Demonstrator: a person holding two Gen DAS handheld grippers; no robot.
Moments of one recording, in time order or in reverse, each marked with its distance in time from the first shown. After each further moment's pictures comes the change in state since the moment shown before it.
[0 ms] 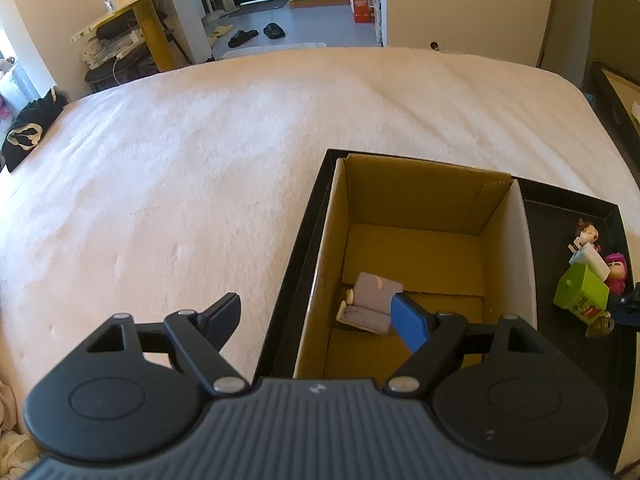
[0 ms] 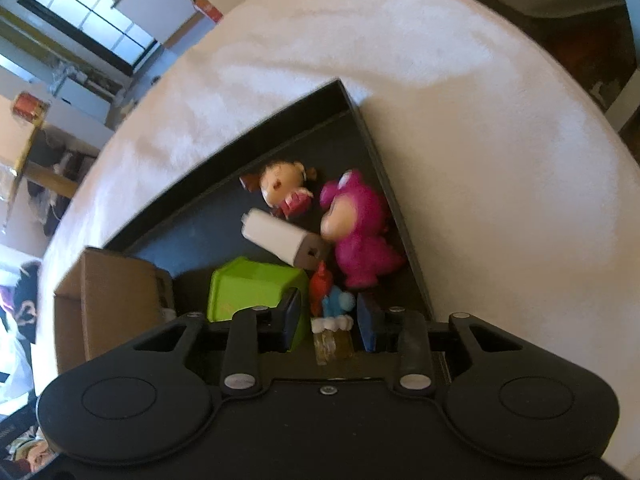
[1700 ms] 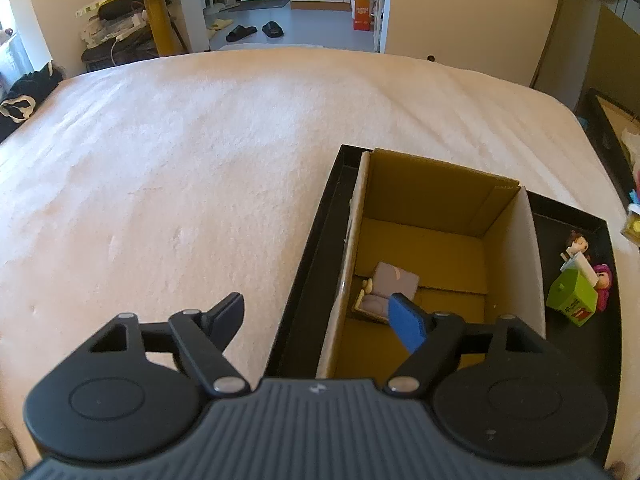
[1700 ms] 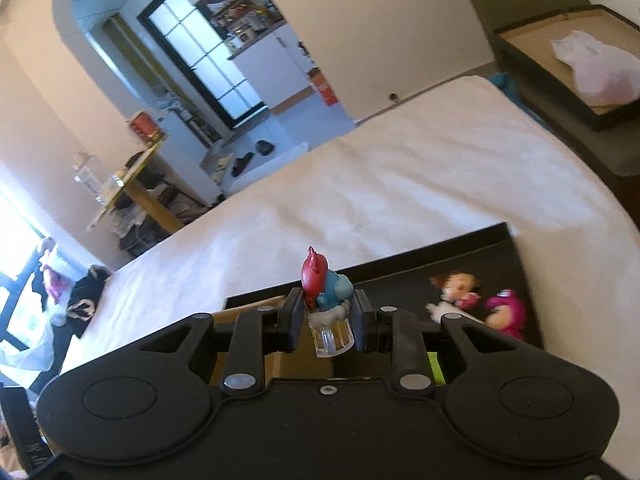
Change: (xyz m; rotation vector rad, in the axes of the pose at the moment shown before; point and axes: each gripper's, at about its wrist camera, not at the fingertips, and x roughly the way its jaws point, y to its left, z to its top) left arm 0.004 0.035 -0.010 -0.075 -0.018 -0.087; right arm -0.089 0.110 -0.012 -0.232 -0.308 0.216
